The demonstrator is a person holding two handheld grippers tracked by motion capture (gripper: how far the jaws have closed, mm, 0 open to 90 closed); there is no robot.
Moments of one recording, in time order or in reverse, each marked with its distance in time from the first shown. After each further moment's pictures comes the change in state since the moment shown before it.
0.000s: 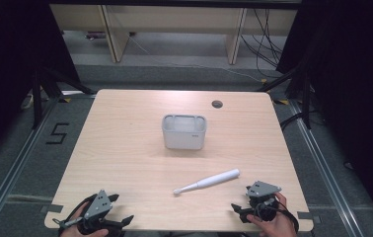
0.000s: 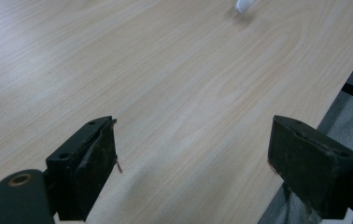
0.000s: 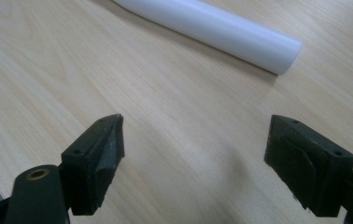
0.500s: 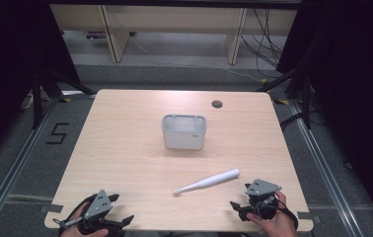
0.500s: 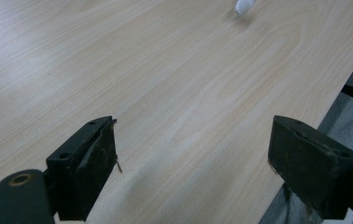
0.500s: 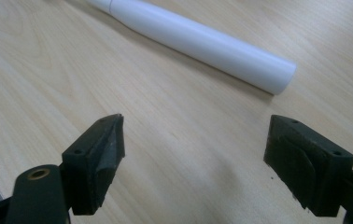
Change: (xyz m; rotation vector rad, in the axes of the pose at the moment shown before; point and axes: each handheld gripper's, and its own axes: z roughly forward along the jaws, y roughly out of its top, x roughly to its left) left arm -0.002 0.000 0.002 -0.025 -0.013 -0.031; right arm 0.000 0.008 -0.003 -0.034 0.008 -0.019
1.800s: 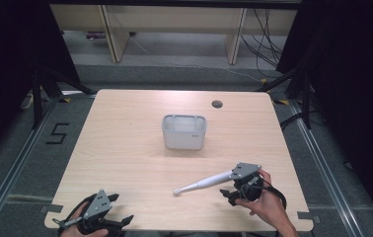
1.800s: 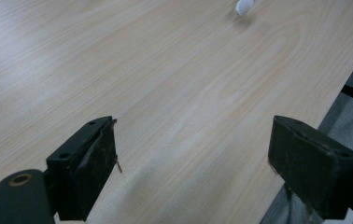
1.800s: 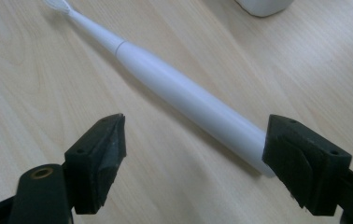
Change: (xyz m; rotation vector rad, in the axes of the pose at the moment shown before) left arm 0.003 0.000 -0.001 0.007 -0.001 0.025; right arm -0.005 0.057 0.018 0.051 0.029 -0.157
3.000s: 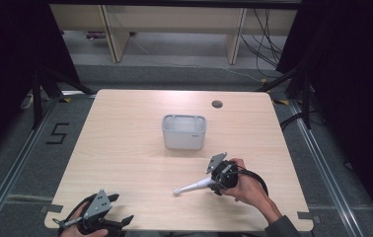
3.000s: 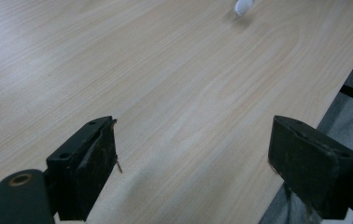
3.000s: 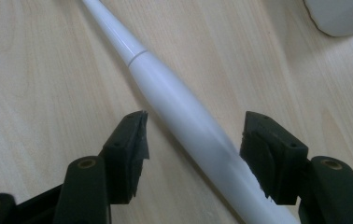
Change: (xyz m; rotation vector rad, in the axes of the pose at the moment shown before) left arm 0.000 0.000 0.000 0.003 -0.001 0.000; right arm 0.000 0.051 0.047 0.215 0.115 -0.231
